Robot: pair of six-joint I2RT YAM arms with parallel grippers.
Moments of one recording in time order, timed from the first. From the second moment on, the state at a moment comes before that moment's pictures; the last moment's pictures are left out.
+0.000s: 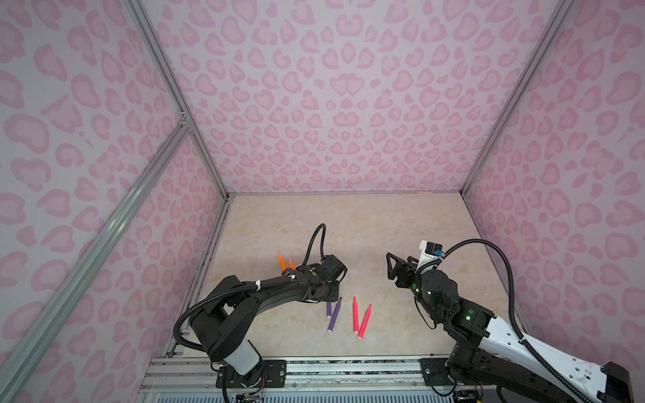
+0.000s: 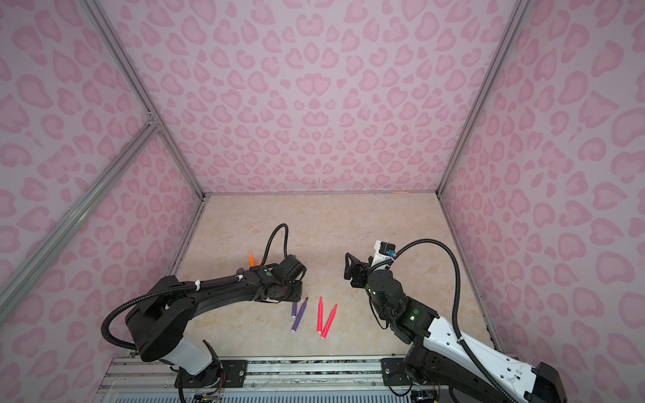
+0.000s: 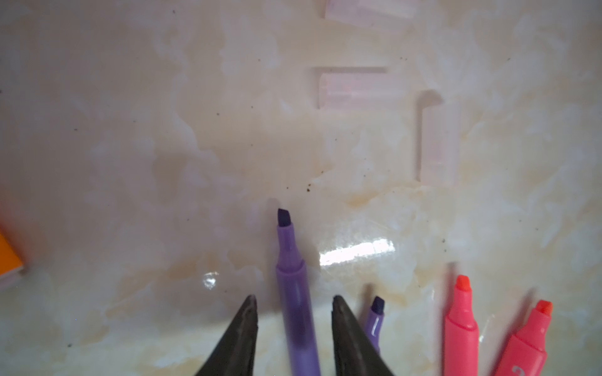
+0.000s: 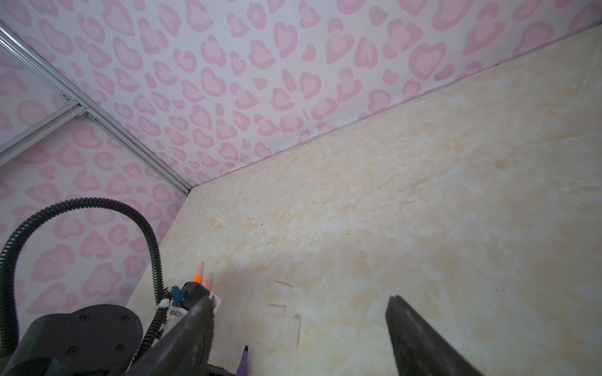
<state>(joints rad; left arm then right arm) -0.82 1.61 0.88 -0.50 -0.10 -0.69 0.86 0.78 0.54 -0.08 0.55 0.70</state>
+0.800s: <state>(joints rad) -0.84 1.70 0.94 -0.54 -0.13 -0.69 0.86 0.77 0.54 -0.08 0.54 0.71</state>
